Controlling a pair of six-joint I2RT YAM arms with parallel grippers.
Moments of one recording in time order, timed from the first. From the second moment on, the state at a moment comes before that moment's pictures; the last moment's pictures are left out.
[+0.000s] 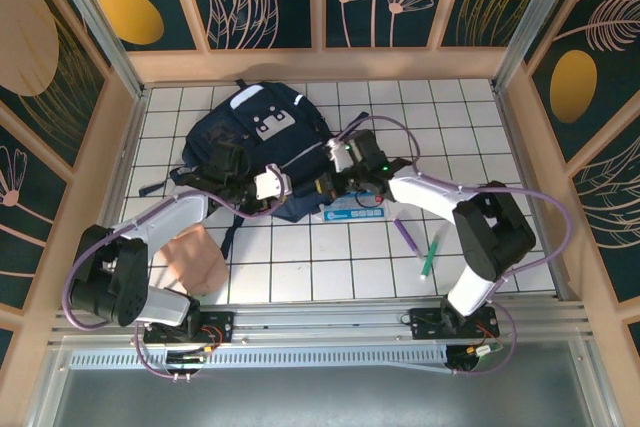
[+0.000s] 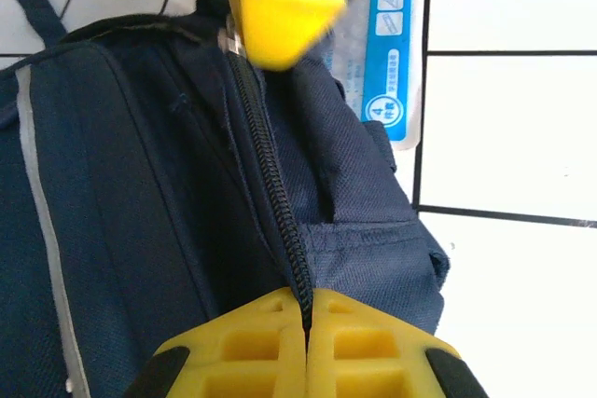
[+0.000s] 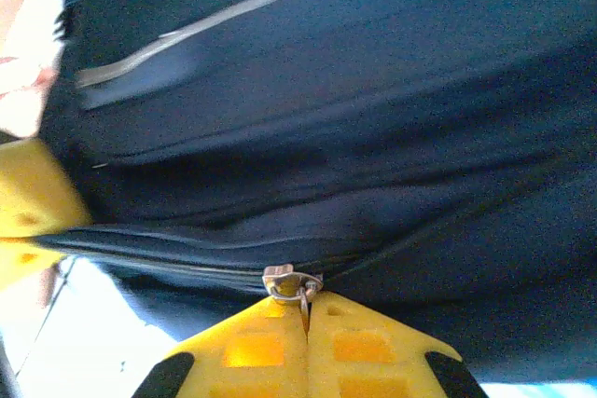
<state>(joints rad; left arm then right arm) -0.36 1.41 0.81 -0.30 0.59 0.89 0.61 1.67 1.04 -0.20 -0.40 0.29</state>
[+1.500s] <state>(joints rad) -0.39 1.47 0.77 -0.16 0.55 0.83 0.74 1.74 1.03 0.00 -0.59 0.39</state>
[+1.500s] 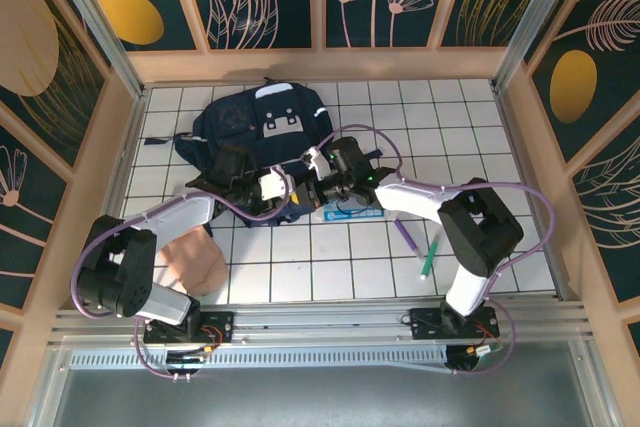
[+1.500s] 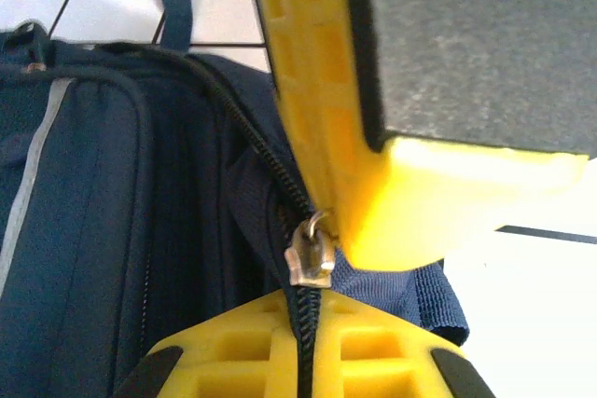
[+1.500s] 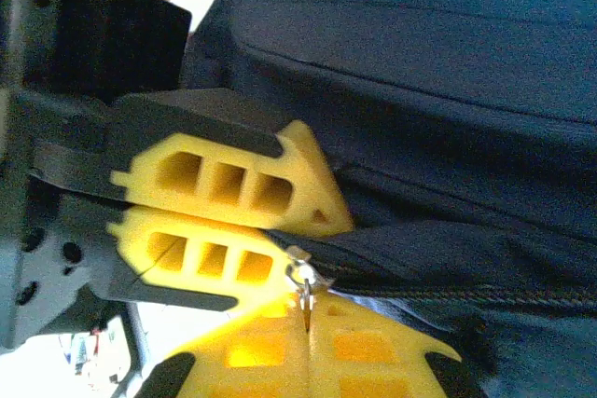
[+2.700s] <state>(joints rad) -0.22 1.23 0.70 -0.25 0.74 1.02 0.68 1.66 1.07 -0.04 -0.73 0.25</state>
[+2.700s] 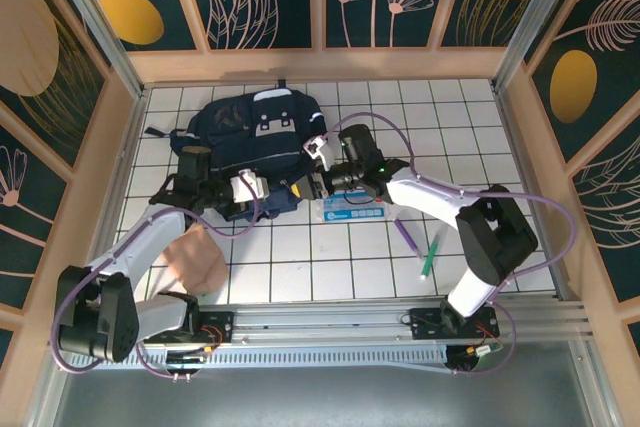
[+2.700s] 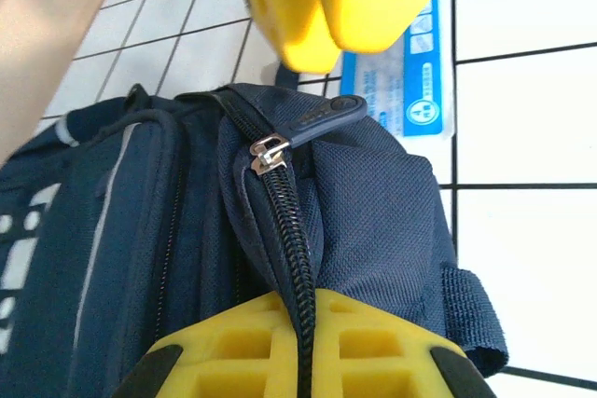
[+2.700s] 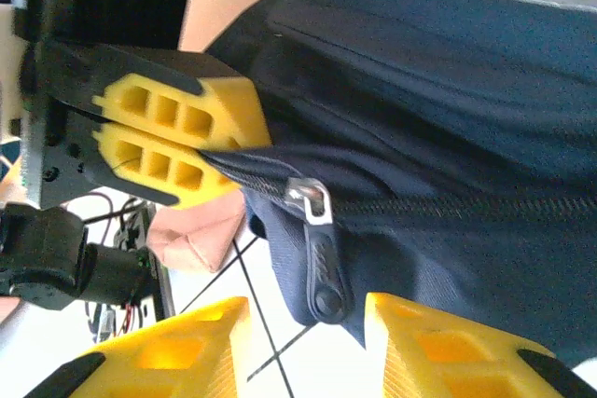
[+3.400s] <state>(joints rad) -0.21 1.27 0.65 -0.28 0.81 0.98 0.68 1.88 1.19 -0.24 -0.95 0.10</state>
